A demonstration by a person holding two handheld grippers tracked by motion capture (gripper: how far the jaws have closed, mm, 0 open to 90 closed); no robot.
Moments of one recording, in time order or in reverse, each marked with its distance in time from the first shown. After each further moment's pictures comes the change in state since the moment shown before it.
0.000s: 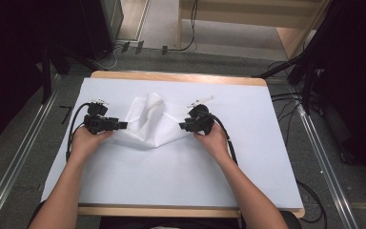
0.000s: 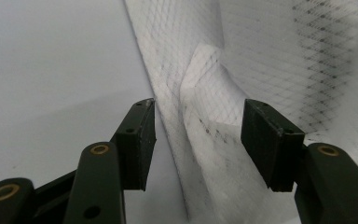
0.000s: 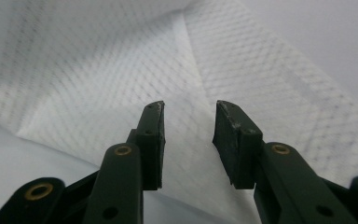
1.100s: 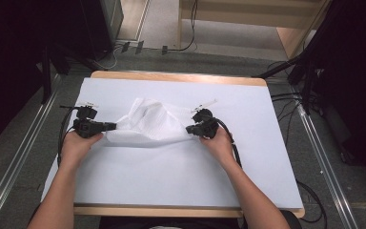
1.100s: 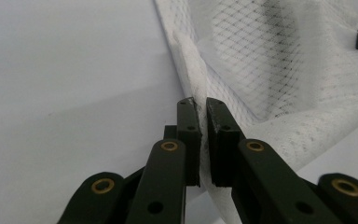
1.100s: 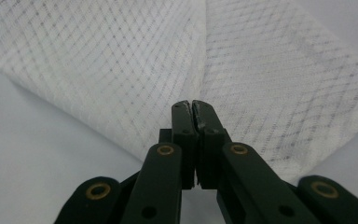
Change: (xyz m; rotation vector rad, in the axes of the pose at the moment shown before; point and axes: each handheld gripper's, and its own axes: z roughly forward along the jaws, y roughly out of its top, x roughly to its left) left arm 0.012 -0.020 -0.027 -0.030 -0.021 -0.067; right arm 0.001 -0.015 -0.010 0.081 0.019 -0.001
